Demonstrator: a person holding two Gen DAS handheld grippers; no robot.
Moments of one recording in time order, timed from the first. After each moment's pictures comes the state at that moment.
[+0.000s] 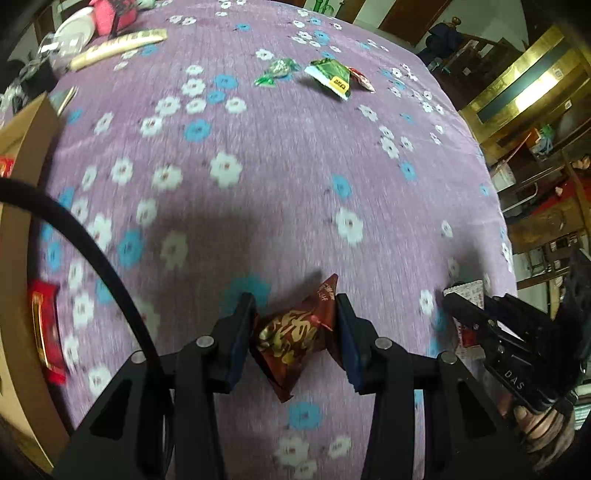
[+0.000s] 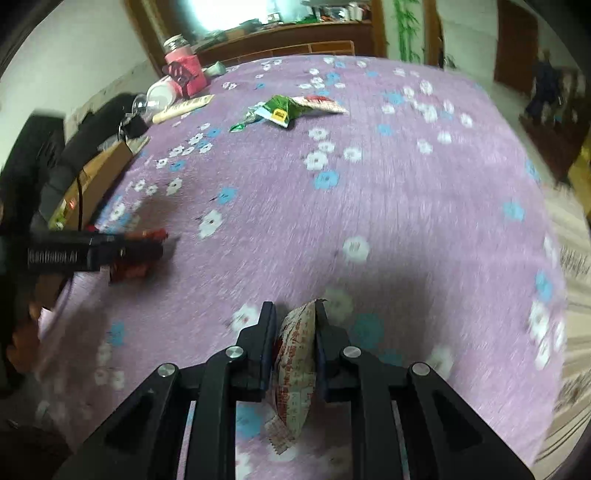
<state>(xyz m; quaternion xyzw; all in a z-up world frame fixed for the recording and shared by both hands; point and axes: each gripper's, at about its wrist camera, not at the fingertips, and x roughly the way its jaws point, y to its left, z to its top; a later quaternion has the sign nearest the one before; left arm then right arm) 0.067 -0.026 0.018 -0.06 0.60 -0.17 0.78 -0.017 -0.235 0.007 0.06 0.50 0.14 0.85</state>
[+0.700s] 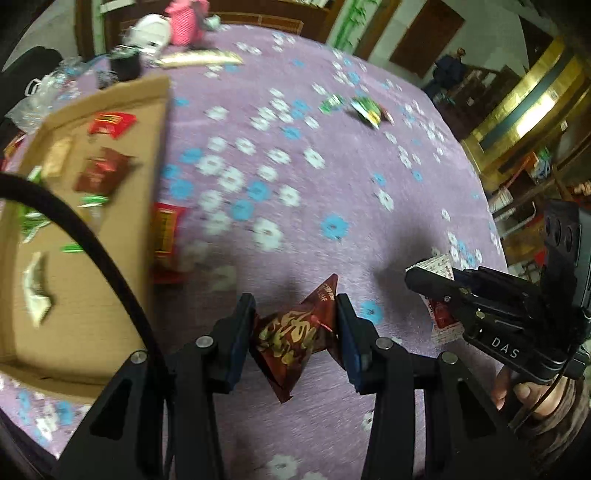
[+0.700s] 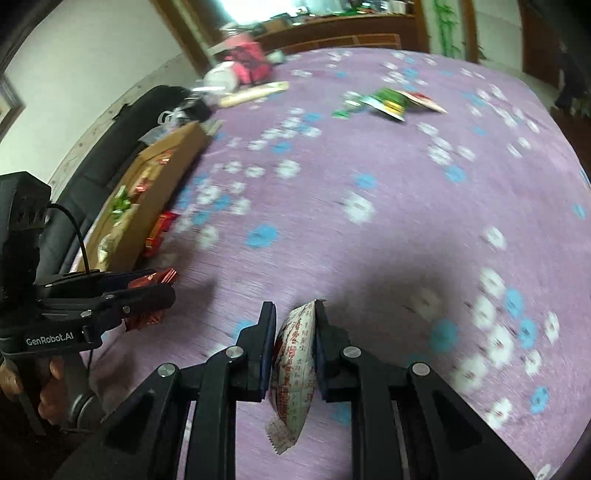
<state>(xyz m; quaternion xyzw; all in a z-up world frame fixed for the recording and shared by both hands) -0.012 0.067 0.060 -0.09 0.54 -0.14 0.82 -0.031 -0.124 0.035 0.05 0.50 0.22 0.84</state>
